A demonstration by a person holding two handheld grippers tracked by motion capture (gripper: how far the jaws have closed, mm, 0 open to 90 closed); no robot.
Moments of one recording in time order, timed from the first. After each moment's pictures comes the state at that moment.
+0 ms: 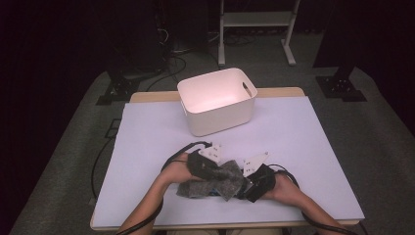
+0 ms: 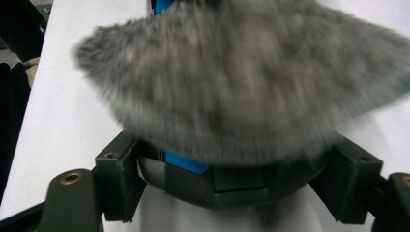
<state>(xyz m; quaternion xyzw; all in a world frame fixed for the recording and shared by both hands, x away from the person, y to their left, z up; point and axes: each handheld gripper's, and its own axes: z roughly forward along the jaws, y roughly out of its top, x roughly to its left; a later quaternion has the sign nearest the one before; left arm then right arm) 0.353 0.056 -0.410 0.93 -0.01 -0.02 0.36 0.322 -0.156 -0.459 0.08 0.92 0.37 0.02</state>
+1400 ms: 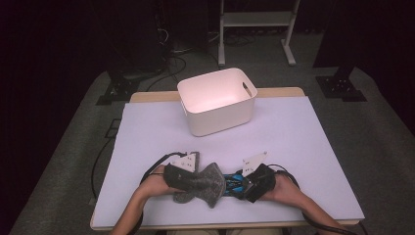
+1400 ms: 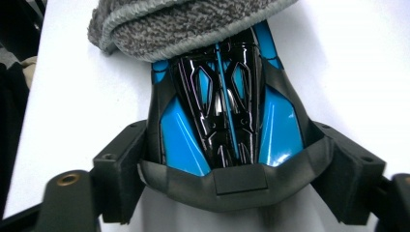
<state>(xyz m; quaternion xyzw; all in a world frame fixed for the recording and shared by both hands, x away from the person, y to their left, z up) 0.329 0.133 -0.435 0.91 0.05 -0.03 0.40 0.321 -0.154 -0.456 0.09 0.93 0.36 0.02</state>
